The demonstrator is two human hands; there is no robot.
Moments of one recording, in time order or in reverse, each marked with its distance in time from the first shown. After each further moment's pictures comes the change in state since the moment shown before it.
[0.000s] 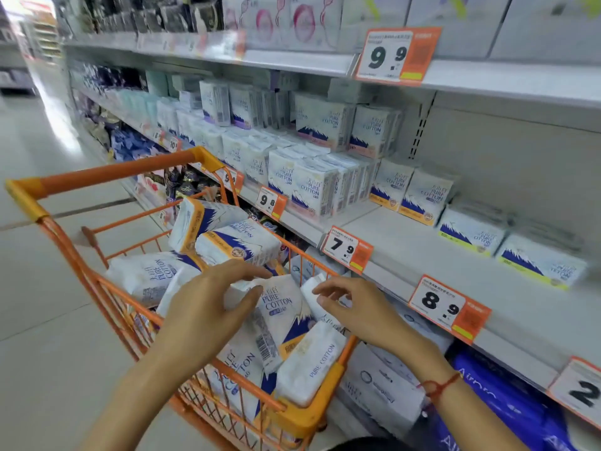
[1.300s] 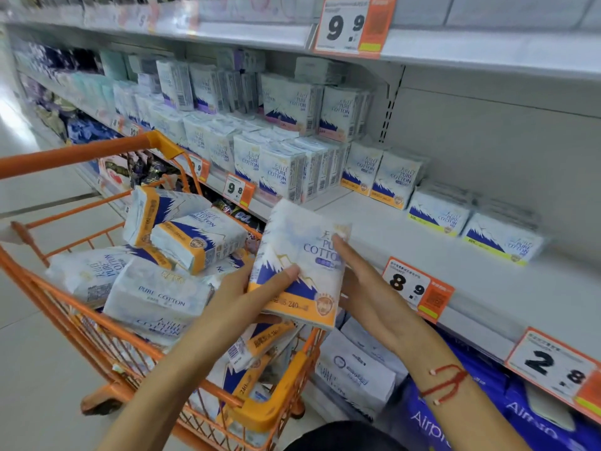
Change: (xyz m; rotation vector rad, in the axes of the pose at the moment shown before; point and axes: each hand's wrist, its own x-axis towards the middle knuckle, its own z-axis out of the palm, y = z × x) left_hand 0.020 0.055 0.054 -0.854 -0.273 -0.493; right_hand -0.029 -0.012 -0.035 1.098 -0.010 0.286
